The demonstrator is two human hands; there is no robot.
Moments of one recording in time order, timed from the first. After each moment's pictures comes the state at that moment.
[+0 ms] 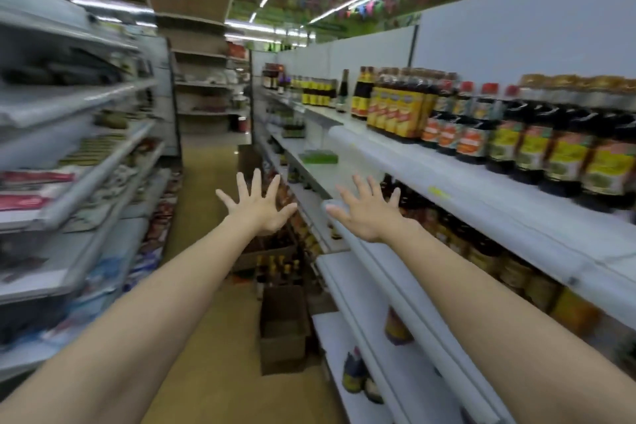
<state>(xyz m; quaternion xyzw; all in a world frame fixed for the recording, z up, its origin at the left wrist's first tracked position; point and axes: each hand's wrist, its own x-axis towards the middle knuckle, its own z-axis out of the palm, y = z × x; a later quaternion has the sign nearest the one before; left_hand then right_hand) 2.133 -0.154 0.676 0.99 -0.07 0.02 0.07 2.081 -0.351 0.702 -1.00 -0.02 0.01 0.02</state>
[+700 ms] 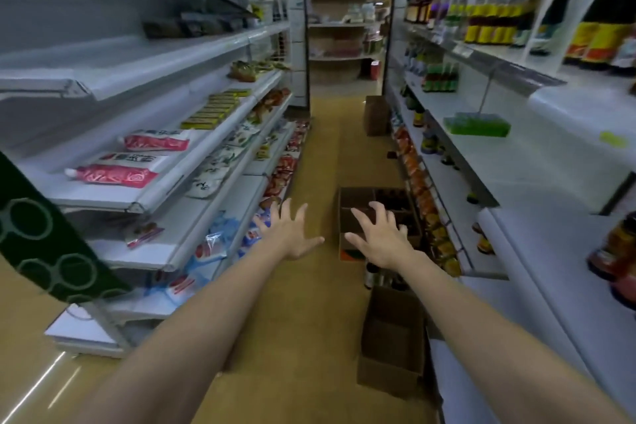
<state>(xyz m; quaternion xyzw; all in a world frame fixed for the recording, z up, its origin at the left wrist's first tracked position) 2.403 -0.022 0.545 0.99 0.12 -0.08 0.07 2.445 -0.201 0.535 -0.97 -0.19 0.07 0.11</state>
